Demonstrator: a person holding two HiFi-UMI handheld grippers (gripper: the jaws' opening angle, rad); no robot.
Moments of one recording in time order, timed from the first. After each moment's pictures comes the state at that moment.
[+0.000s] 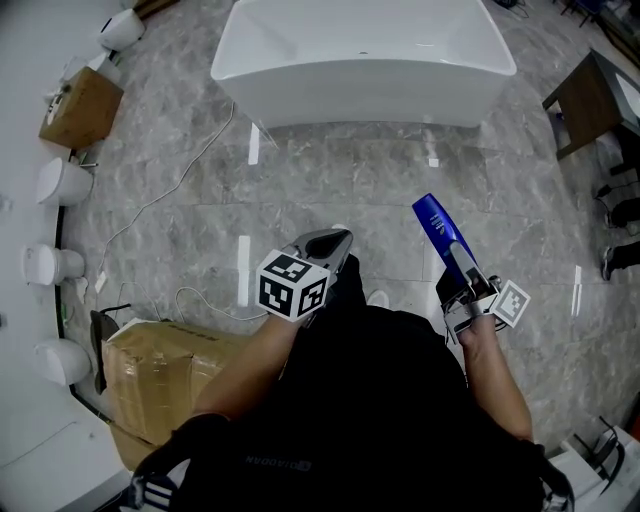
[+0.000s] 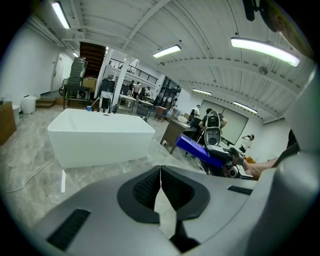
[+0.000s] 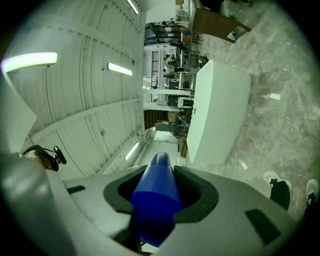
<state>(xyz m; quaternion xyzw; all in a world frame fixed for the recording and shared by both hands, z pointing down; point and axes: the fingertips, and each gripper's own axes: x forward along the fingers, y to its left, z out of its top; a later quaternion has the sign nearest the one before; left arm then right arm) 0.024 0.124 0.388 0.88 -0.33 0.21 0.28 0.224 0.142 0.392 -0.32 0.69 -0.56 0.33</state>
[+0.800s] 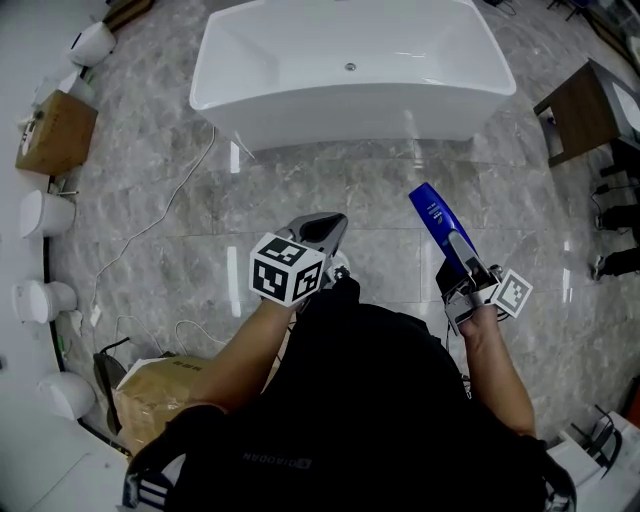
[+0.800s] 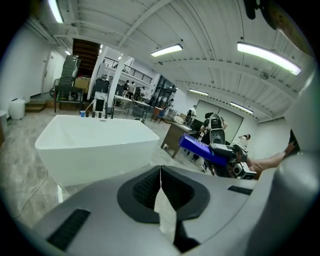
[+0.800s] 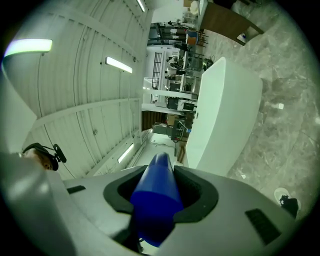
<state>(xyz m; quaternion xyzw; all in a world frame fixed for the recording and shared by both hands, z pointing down) -0.006 -0.081 0.379 0.89 -0.29 0.21 0.26 0.194 -0.039 0.371 -0.36 0.69 -0.54 0.31</state>
